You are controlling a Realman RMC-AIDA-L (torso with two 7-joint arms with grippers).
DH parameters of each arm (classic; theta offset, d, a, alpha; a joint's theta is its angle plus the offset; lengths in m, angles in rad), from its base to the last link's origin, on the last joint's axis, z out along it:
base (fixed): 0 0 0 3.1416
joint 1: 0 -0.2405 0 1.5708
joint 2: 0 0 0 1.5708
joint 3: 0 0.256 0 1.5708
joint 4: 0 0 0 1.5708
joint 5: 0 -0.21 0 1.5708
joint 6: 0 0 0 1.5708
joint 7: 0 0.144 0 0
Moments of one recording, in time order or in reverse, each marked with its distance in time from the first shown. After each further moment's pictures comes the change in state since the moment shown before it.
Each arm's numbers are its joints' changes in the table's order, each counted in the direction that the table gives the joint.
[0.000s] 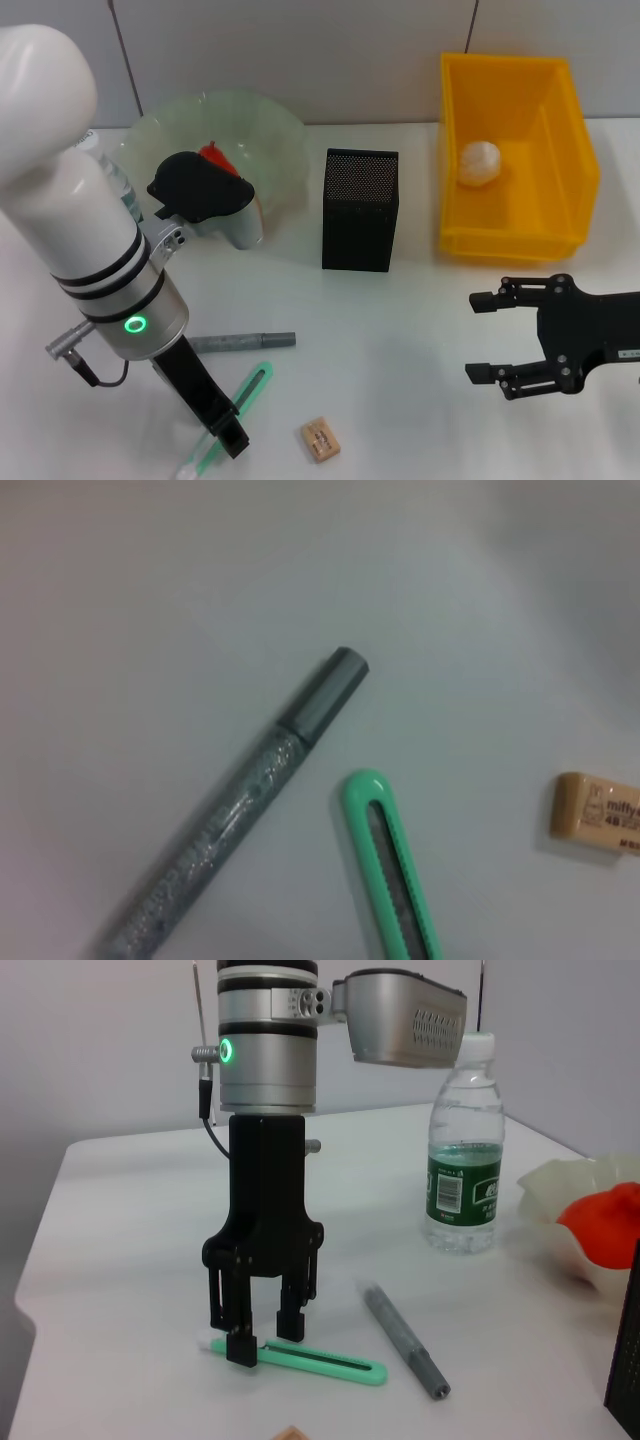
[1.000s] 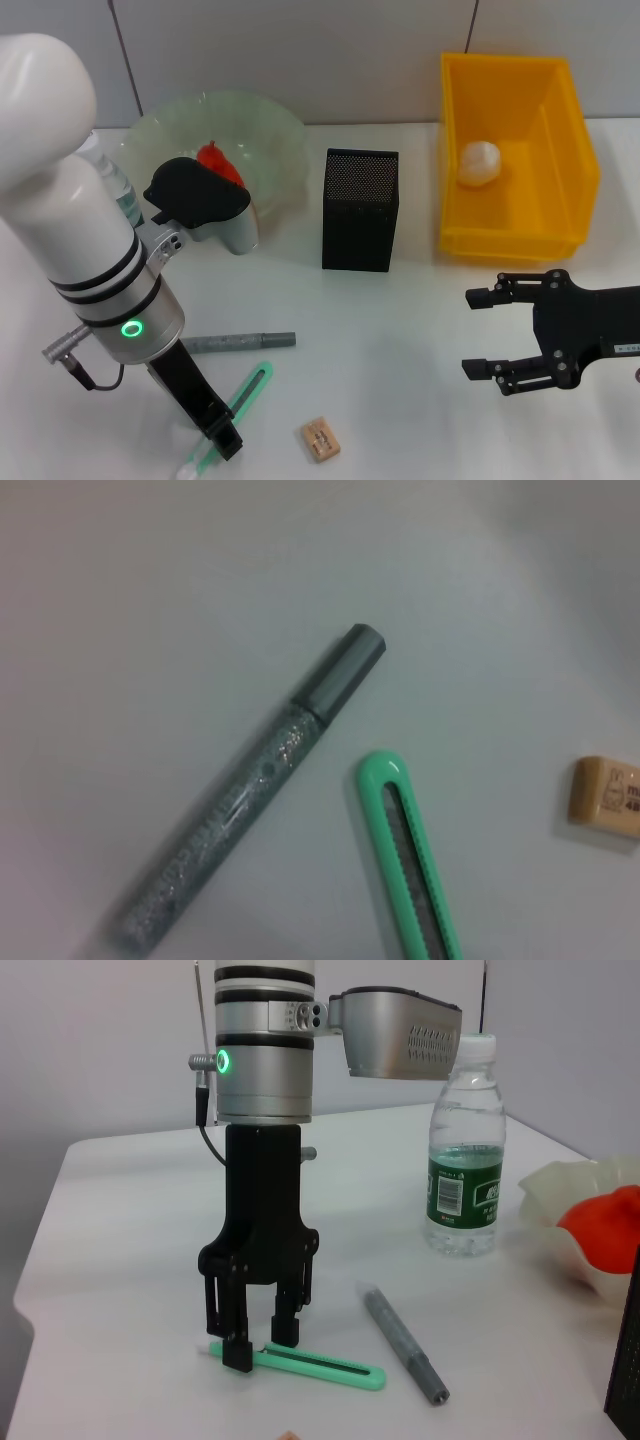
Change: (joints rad) left arm -0.004 0.000 0.002 0.019 -0.010 -0.009 0.002; right arm -0.013 0.000 0.000 0.000 0.006 0.002 0.011
